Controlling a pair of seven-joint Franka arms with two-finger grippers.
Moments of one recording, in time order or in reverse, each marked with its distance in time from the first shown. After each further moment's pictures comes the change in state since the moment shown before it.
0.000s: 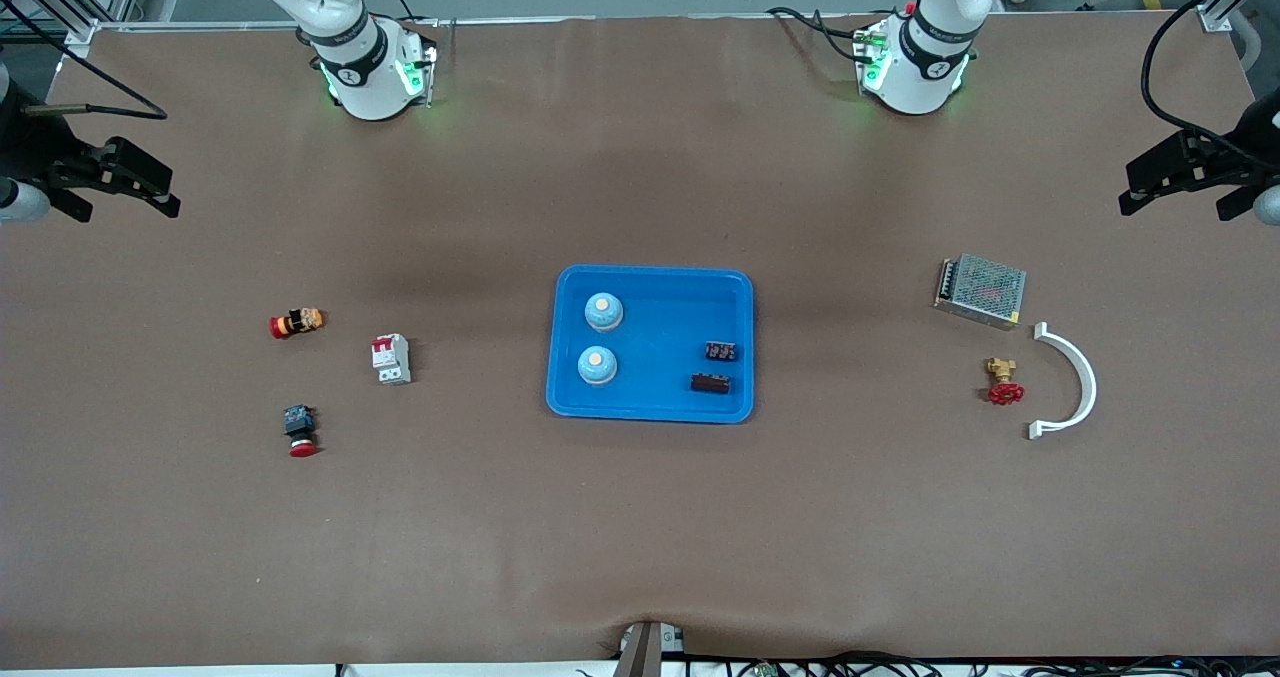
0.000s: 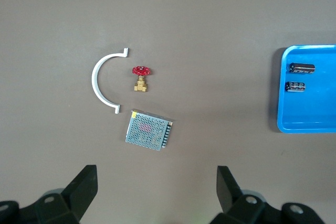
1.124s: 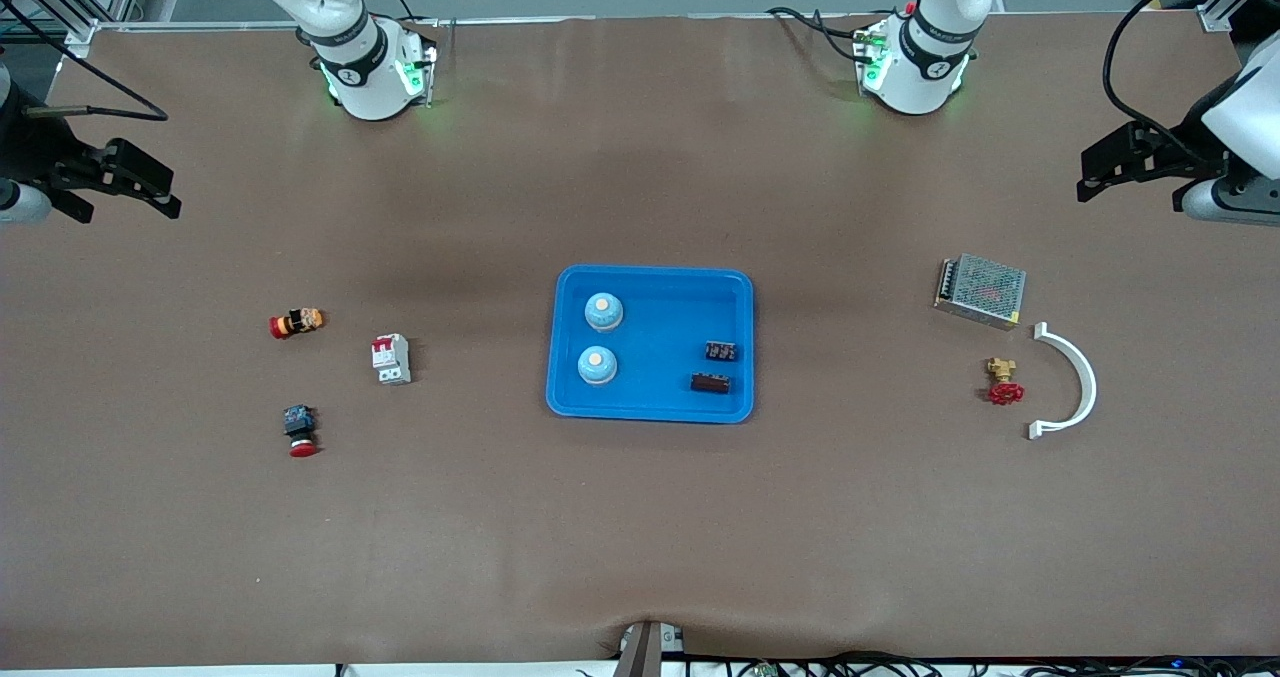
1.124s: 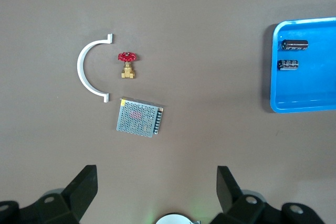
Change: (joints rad) left arm 0.004 0.001 -0.064 -0.010 0.004 -0.057 -0.007; right arm 0.000 0.002 0.000 0.000 0.000 0.000 0.000
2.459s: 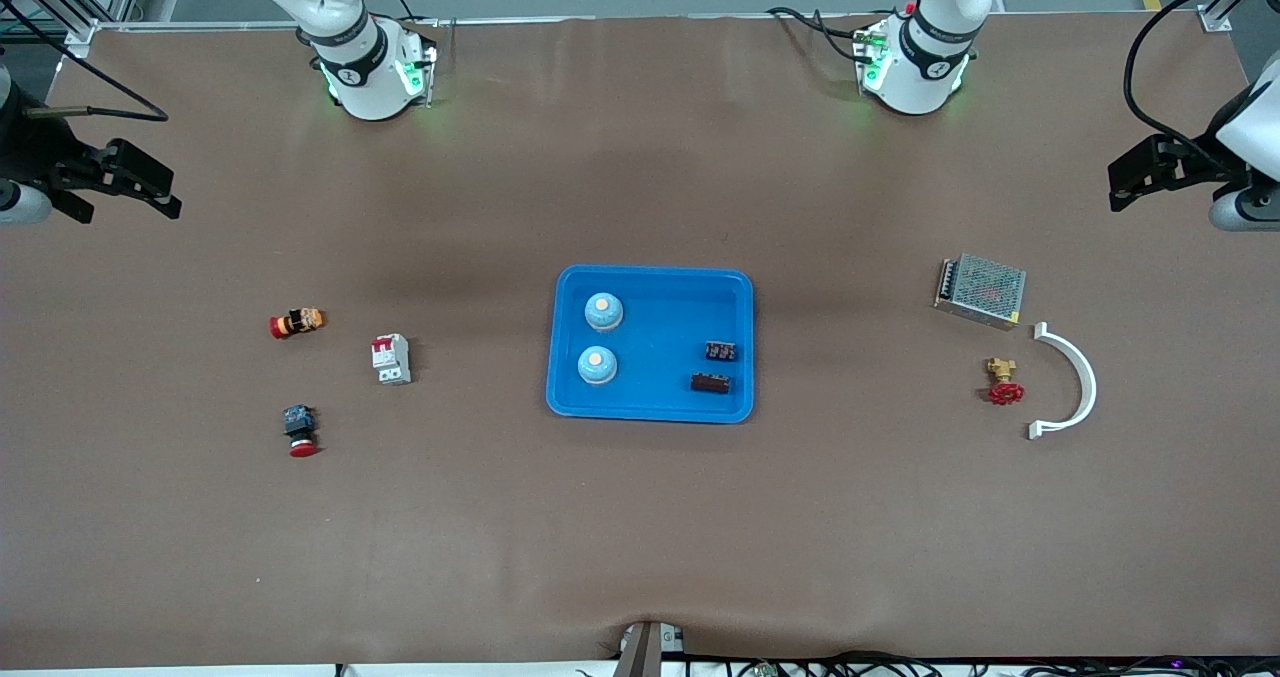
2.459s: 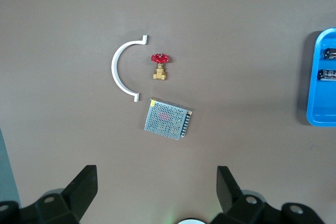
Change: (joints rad) left arm 0.008 0.000 -0.003 -0.004 0.115 0.025 -0.033; right arm 0.000 0.001 0.000 0.000 0.000 0.000 0.000
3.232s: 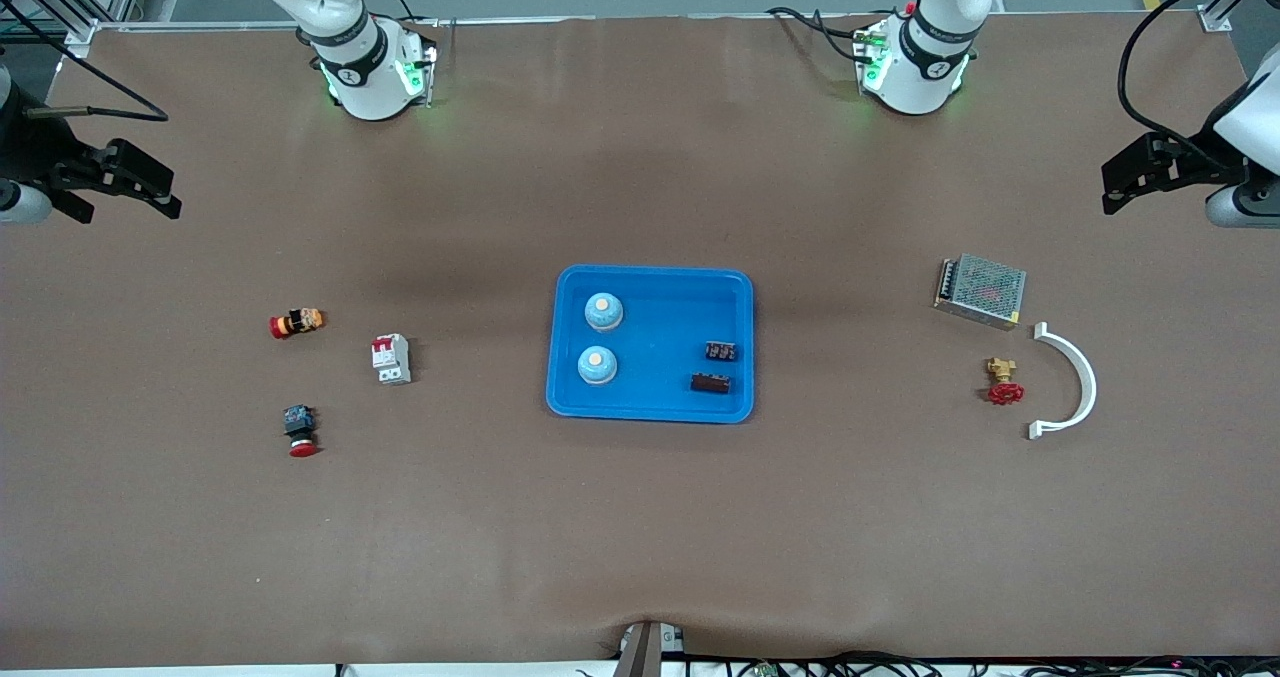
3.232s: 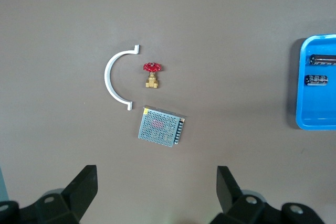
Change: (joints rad) left arm -0.006 -0.001 -0.007 0.007 -0.024 0.021 0.008; right arm 0.000 0.000 0.000 0.000 0.000 0.000 0.000
